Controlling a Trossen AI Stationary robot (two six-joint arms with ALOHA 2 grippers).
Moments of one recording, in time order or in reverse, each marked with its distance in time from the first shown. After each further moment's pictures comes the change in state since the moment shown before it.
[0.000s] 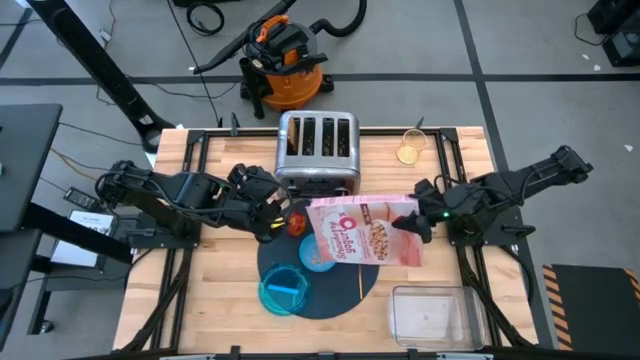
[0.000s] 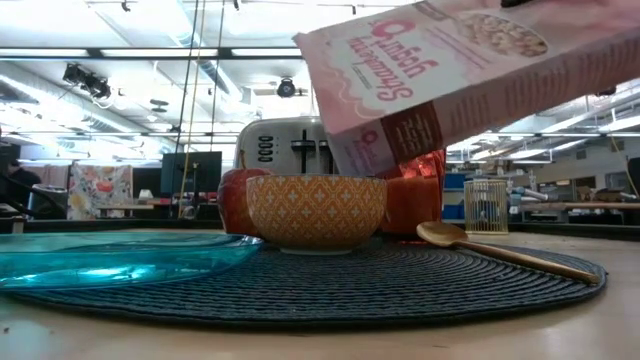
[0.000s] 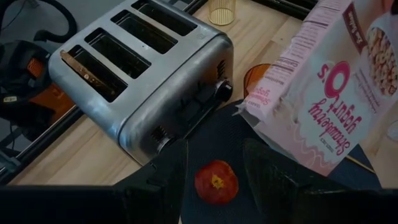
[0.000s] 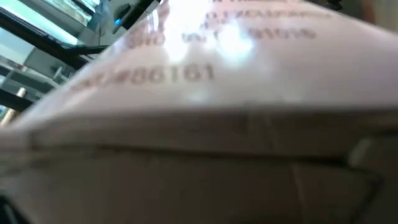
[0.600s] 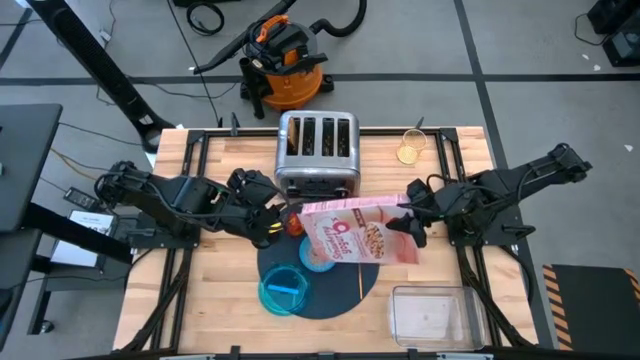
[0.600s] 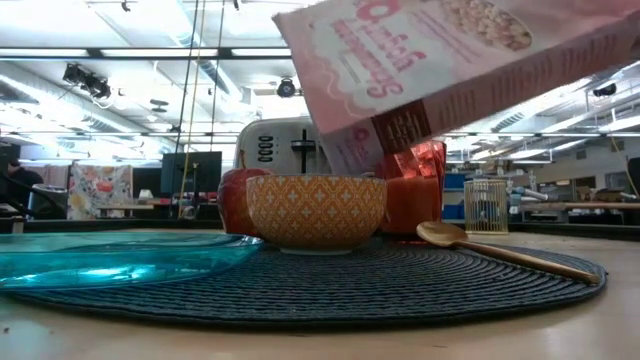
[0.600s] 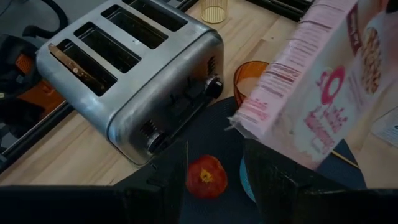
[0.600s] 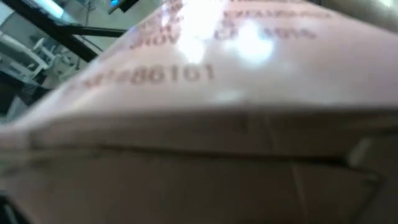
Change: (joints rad) left arm -0.035 0.000 0.000 -0.001 0.005 -0.042; right arm 0.000 0.139 0.157 -0.069 -0.008 -0.134
